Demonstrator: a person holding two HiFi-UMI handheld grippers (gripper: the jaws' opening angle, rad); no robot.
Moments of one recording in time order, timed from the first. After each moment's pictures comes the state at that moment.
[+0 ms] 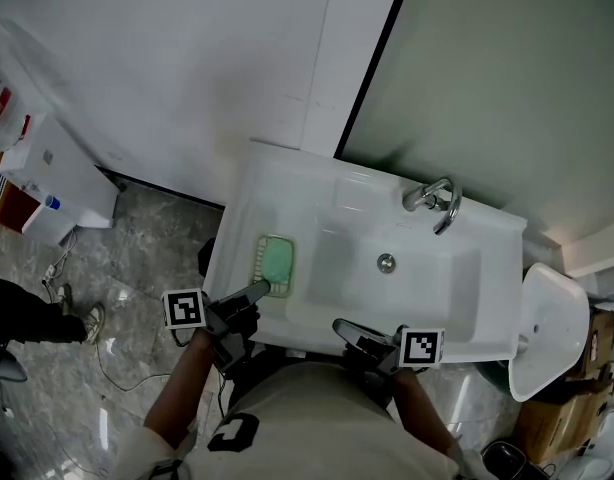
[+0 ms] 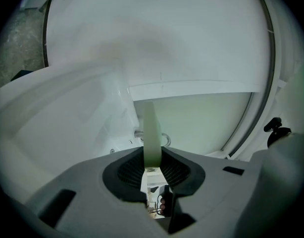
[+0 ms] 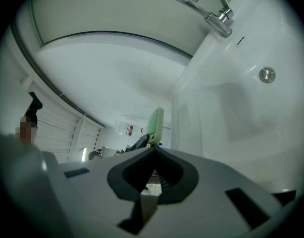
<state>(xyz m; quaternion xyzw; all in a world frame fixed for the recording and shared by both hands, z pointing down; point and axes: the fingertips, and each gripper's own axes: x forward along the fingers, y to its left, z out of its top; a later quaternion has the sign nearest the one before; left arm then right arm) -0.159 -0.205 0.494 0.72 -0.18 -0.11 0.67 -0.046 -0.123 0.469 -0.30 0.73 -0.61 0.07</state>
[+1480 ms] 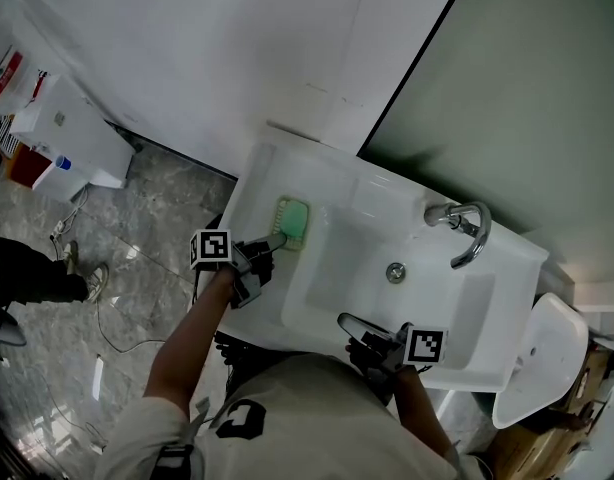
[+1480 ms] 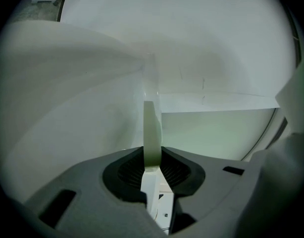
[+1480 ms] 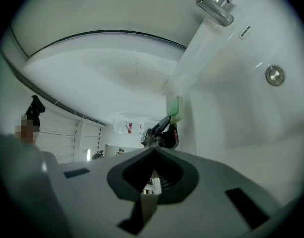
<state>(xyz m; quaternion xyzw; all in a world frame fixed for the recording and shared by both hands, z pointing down) -0.122 -0.325 0.607 0.66 -0.22 -0.10 0.71 -0.017 -0.175 0.494 -0.26 0.71 -0.66 0.04</state>
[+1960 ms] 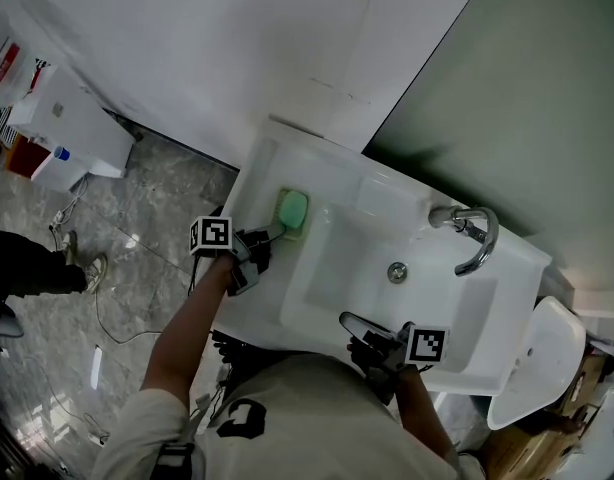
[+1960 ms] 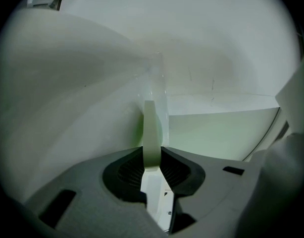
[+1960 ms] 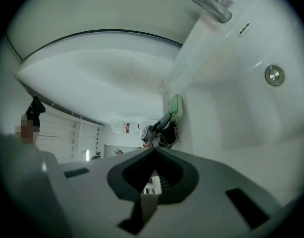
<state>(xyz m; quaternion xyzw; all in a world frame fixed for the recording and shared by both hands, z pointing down) -0.127 -0.349 0.636 0.66 -0.23 -0.07 0.71 -0.012 -0.187 0.506 -0.26 0.69 -0.67 0.03</state>
